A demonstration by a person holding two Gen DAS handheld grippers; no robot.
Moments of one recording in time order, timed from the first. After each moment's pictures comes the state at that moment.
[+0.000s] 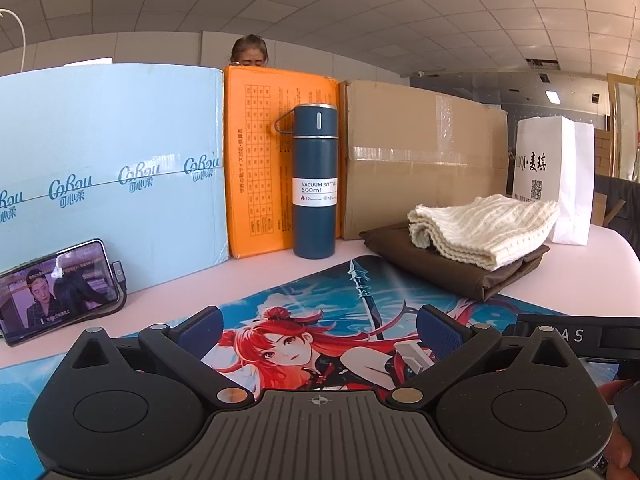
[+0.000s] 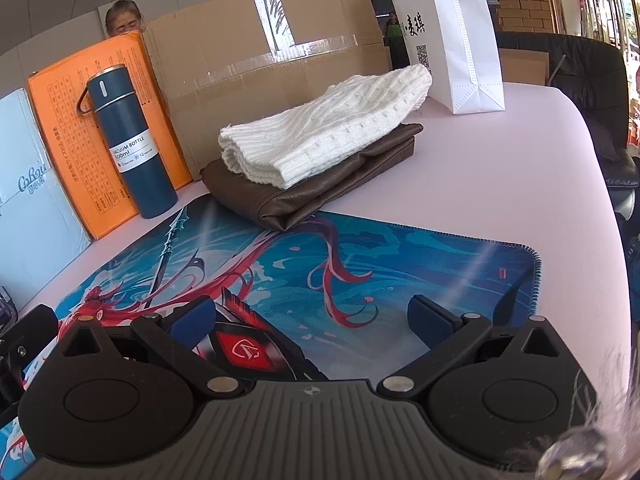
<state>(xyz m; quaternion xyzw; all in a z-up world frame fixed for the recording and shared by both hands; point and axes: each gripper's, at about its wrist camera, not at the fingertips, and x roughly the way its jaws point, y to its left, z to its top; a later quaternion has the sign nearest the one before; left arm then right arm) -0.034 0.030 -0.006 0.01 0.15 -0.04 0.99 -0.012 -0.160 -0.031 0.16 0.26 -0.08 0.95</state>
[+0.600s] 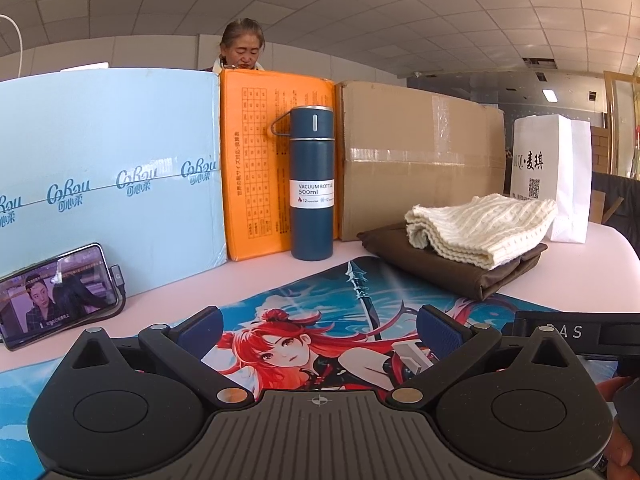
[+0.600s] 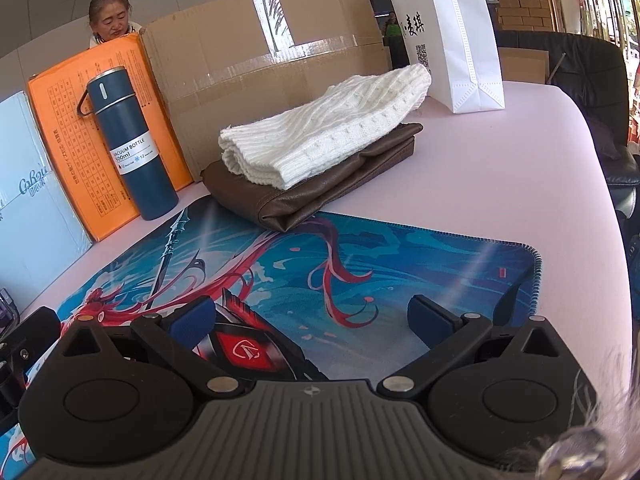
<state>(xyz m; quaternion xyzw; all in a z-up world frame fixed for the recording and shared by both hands) -0.035 0.028 -0.005 0.02 0.15 -0.05 0.99 -0.013 -0.162 -0.031 0.16 0.26 -0.08 0.95</state>
